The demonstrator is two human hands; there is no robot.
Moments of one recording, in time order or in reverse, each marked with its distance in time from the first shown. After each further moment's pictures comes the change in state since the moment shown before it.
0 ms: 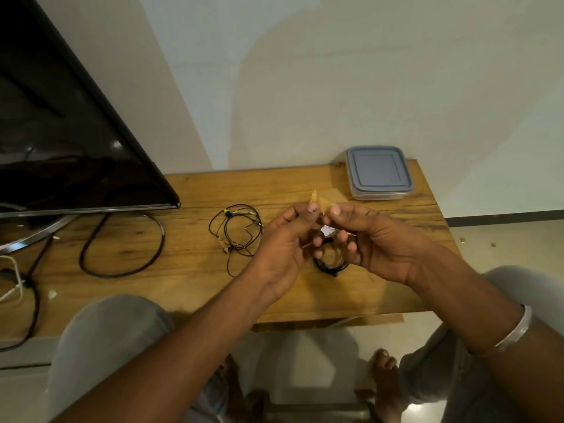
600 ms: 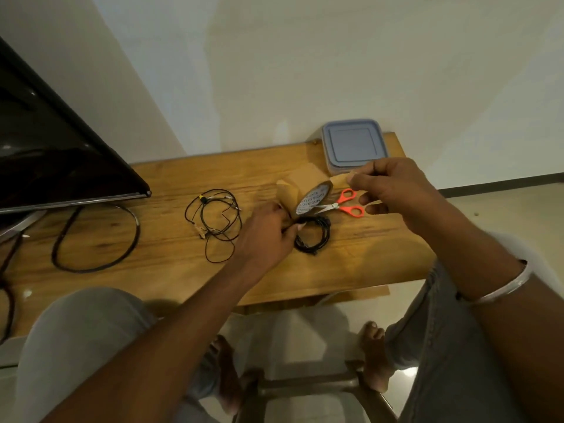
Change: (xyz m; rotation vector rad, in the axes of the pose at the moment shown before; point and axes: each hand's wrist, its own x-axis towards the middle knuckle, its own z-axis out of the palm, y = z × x) left_hand 0.043 -0.052 -0.040 1.583 0.077 0.302; right_hand -0.008 -0.025 -0.058 -0.608 0.529 -0.281
